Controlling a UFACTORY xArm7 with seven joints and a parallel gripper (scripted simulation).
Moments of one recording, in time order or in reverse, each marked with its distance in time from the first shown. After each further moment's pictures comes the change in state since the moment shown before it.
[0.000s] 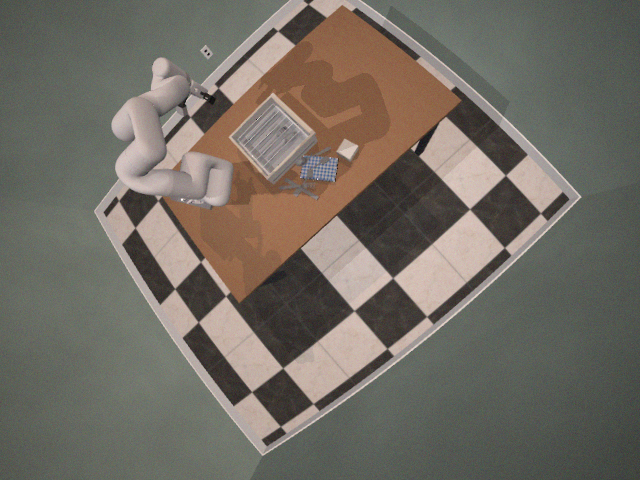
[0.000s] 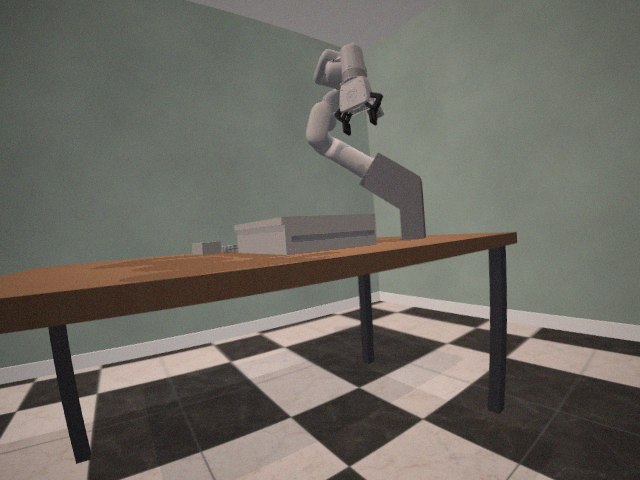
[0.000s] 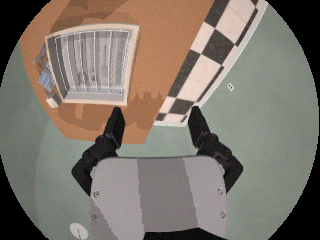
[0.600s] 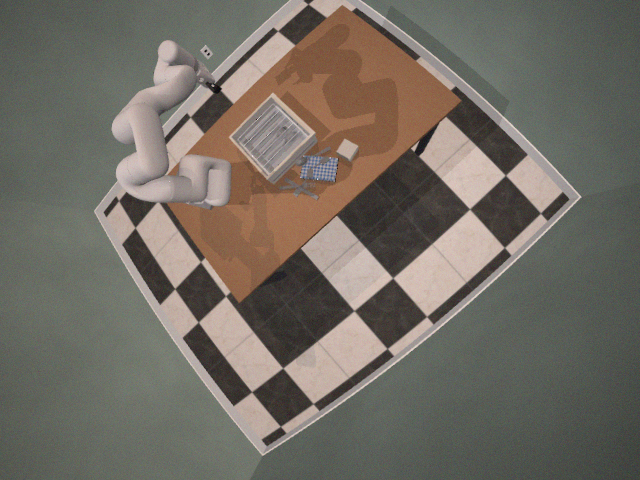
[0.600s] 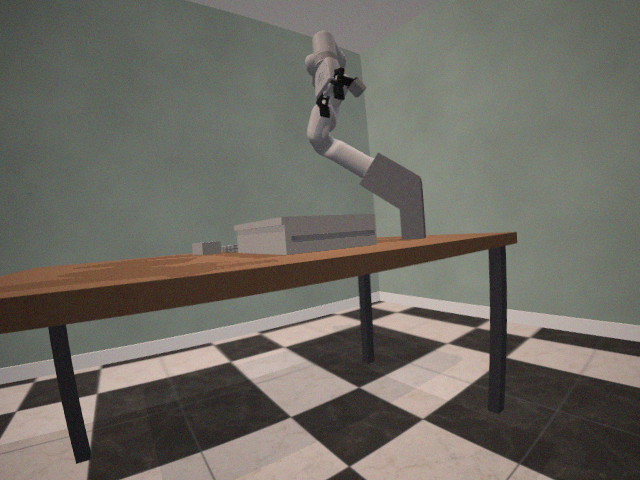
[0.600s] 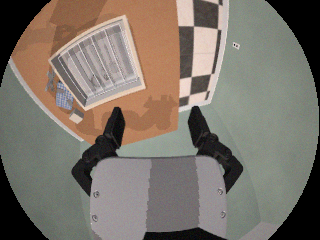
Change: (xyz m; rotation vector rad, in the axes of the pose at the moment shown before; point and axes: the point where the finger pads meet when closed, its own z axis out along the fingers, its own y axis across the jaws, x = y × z) arm -0.063 -0.051 -0.065 -0.084 -0.038 0.436
